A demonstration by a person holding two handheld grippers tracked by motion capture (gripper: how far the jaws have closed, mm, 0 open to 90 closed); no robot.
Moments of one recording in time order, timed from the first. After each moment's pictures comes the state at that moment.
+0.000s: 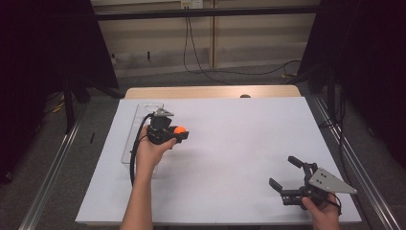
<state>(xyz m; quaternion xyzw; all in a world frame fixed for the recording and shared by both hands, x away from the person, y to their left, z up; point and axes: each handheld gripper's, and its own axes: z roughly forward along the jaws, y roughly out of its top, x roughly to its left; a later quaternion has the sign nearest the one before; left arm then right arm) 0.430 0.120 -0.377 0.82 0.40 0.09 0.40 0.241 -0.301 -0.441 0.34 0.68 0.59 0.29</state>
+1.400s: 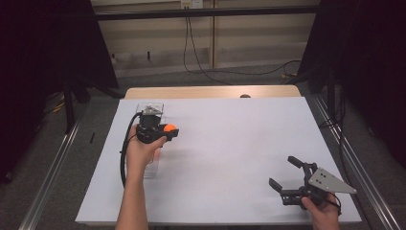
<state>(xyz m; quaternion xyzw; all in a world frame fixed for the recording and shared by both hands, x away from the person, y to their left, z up) 0.430 0.145 -0.369 0.81 0.42 0.12 0.39 0.241 -0.301 -0.442 0.34 0.68 0.58 0.29</state>
